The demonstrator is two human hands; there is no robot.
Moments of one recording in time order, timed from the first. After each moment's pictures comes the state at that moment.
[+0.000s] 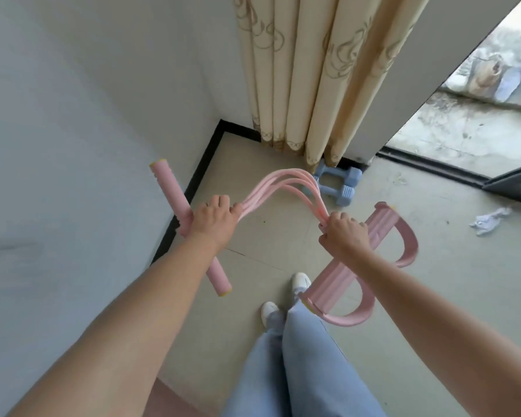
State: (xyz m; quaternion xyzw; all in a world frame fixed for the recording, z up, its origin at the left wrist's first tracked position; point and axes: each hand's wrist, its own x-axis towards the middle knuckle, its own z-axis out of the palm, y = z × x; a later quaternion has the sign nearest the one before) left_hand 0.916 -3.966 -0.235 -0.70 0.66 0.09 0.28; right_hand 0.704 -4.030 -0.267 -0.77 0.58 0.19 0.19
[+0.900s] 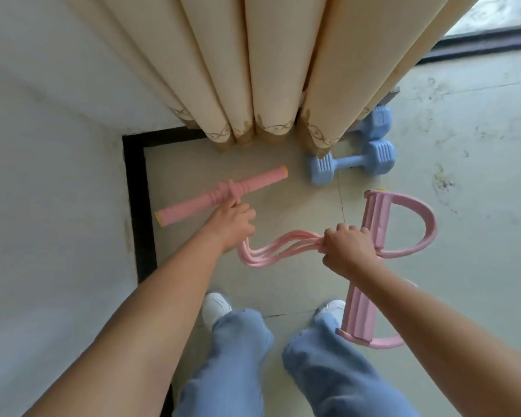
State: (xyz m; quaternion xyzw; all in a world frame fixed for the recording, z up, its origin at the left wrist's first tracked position) left_hand 1.040 -4.267 -0.635 -0.24 0.92 0.08 0.31; right_hand 0.831 -4.195 -0.607 -0.64 0.65 0.30 0.28
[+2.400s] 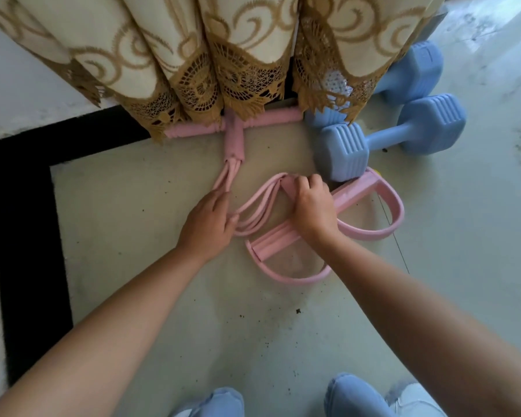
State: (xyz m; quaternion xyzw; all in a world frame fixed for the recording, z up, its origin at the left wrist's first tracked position) left_hand 1.041 -4.300 -0.892 -0.54 0.79 0.28 0.06; right_hand 0.867 -4.272 -0.897 -0.56 0.80 -0.04 0.23
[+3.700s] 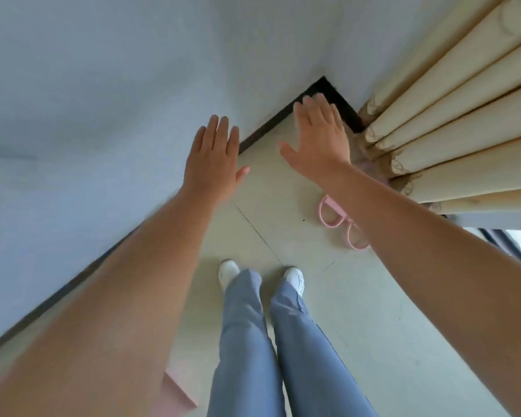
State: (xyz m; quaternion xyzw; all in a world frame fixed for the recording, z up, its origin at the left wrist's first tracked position) left_hand 1.108 -4.017 -0.340 -0.87 0.44 0.18 0.12; right_hand 1.019 -4.164 -0.334 -0.94 0.26 0.16 0.15
